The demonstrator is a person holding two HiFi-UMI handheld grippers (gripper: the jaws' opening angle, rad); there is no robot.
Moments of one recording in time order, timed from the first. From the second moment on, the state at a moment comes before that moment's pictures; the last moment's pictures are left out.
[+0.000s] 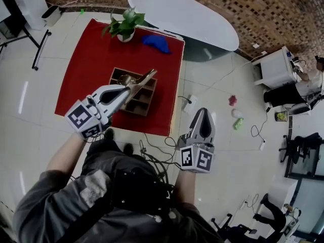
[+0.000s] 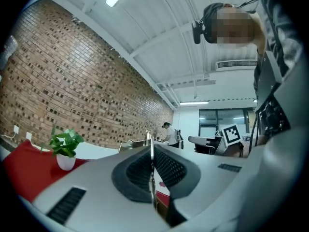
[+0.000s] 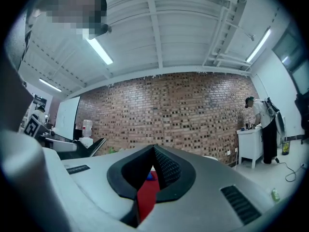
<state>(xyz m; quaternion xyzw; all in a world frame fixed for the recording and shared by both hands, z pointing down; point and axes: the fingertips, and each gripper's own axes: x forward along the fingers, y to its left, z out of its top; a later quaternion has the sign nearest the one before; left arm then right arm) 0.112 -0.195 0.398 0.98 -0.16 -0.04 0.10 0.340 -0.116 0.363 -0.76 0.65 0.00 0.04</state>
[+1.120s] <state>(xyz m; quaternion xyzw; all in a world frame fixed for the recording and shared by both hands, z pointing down) 0.169 -0.179 0.531 0.99 -0.11 0.06 0.07 0.352 -0.124 0.396 -0.76 0.65 -0.01 0.03</state>
